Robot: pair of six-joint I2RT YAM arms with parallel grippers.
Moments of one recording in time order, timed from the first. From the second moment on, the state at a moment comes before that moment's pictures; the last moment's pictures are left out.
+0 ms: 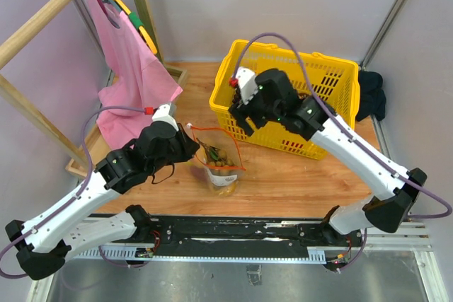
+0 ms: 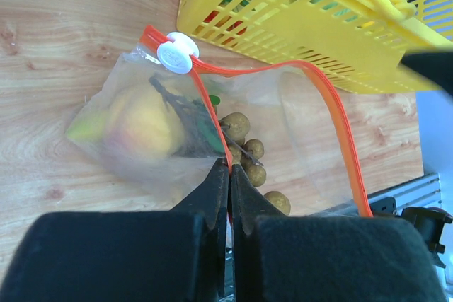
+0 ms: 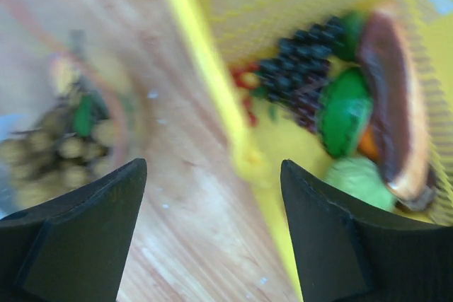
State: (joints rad) left arm -0.84 0.84 0.97 -0.67 -0.32 -0.80; right arm 0.86 1.42 1.56 -0.77 0.02 -0.17
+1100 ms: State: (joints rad) left arm -0.84 0.82 0.97 -0.67 -0.39 -0.78; right arm 0.21 1.75 1.57 -0.90 0.06 -0.09
